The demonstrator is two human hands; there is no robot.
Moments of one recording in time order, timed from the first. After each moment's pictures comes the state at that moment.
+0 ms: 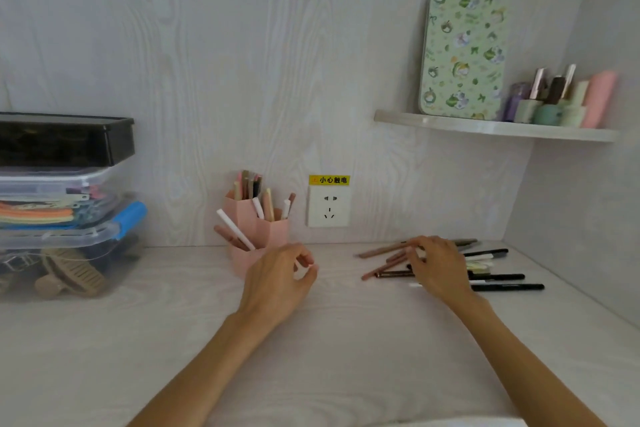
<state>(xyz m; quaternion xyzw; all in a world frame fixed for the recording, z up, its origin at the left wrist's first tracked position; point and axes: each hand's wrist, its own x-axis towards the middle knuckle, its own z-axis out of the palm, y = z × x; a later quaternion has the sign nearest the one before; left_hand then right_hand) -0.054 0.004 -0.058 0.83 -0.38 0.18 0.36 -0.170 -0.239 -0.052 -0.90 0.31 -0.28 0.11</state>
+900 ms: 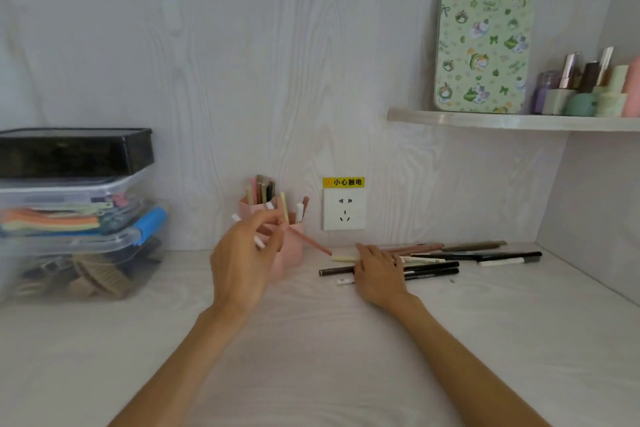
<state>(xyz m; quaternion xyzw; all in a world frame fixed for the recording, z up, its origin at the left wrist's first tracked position) -0.048 0.034 -0.022 0.78 -0.27 0.31 0.47 -0.099 -0.172 -0.072 -0.95 0.23 -0.15 0.14</state>
